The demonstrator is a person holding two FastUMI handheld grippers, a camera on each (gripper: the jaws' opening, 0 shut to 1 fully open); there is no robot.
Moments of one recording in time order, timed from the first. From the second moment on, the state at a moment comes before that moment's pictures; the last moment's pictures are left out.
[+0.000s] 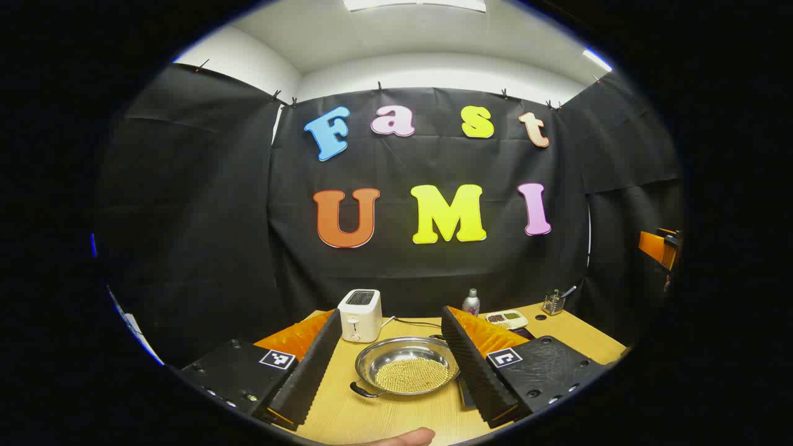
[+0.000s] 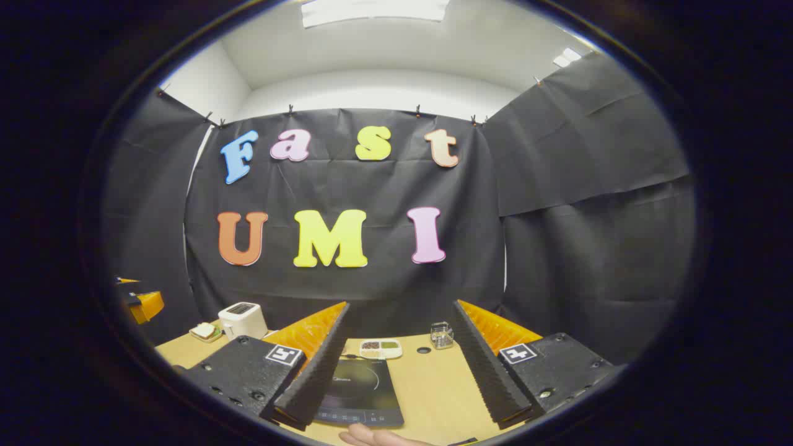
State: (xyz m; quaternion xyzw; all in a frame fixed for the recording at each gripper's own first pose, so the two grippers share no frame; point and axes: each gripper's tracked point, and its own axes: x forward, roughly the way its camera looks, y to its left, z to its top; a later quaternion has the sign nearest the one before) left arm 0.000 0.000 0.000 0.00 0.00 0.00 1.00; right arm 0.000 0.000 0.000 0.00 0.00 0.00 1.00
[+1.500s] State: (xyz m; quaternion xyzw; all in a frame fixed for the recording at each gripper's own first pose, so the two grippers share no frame) left arm 0.055 -0.006 -0.115 0.00 0.12 -0.06 0.99; right arm -0.005 0.008 -0.010 0.00 -0.03 0.05 1.00
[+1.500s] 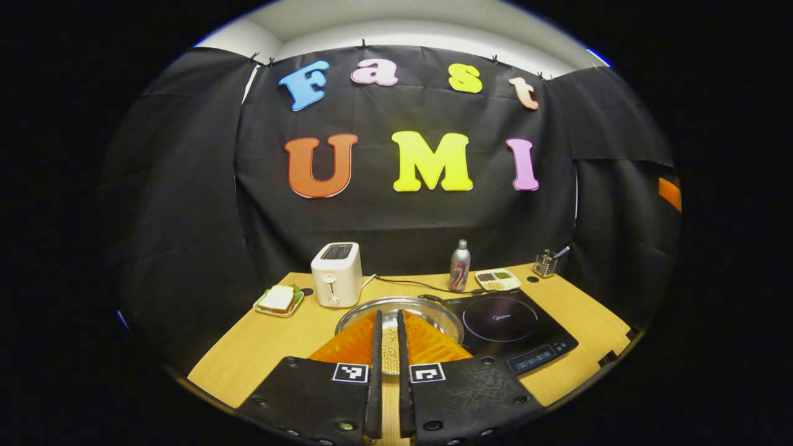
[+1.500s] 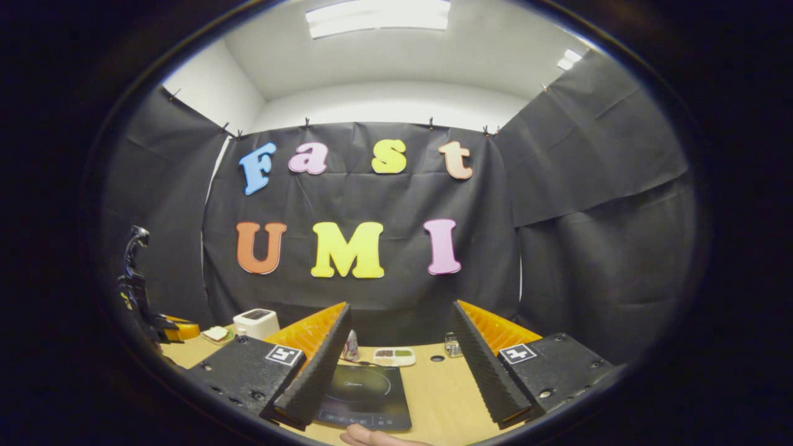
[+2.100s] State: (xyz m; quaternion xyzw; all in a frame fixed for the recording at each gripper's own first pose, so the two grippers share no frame) left arm 0.074 -0.008 -0.227 -0.04 0.26 -0.07 0.96; right arm 0.011 0.003 -0.038 -0.01 -0.02 0.04 1.00
